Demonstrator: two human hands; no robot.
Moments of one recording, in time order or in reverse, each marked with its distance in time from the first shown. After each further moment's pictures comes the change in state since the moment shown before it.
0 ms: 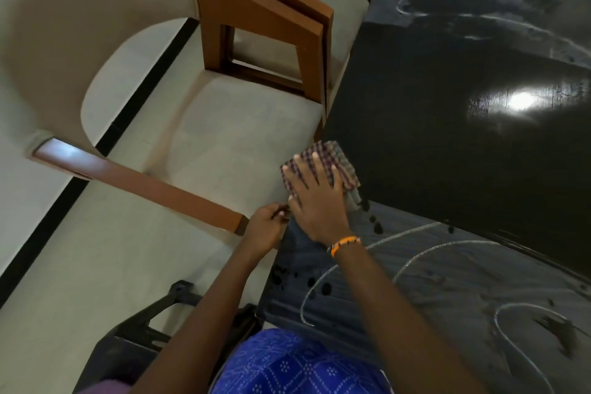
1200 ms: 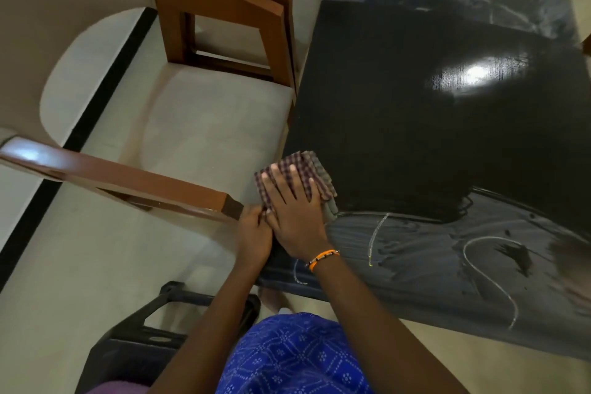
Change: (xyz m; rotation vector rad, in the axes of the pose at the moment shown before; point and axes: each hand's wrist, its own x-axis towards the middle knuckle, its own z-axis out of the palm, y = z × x) left_hand -0.048 -0.035 0.022 0.080 0.195 0.132; right_hand -0.070 -0.045 0.016 0.018 0.057 0.098
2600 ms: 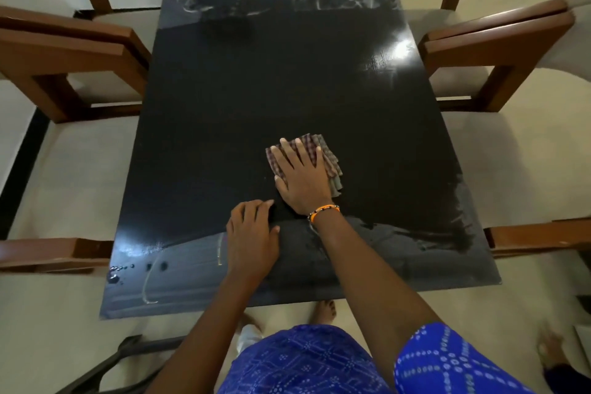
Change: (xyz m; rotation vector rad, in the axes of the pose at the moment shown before) left_hand -0.099 0.104 0.211 0.784 -0.064 0.574; right_hand -0.094 0.276 -0.056 0.033 0.045 0.289
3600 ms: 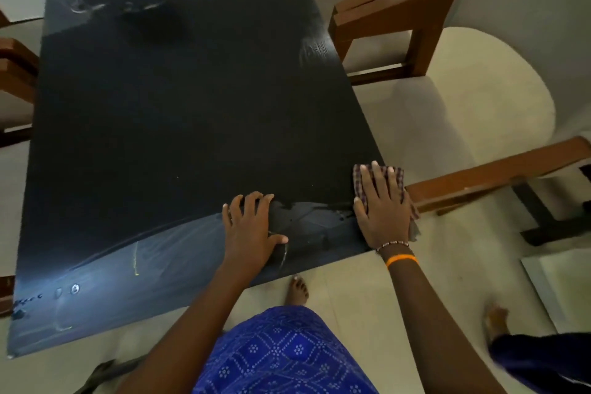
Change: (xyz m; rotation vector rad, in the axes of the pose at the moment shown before) left_hand -0.008 0.111 0.047 0.158 -0.281 0.181; right_hand -0.206 0.185 -0.025 -0.018 0.110 0.559
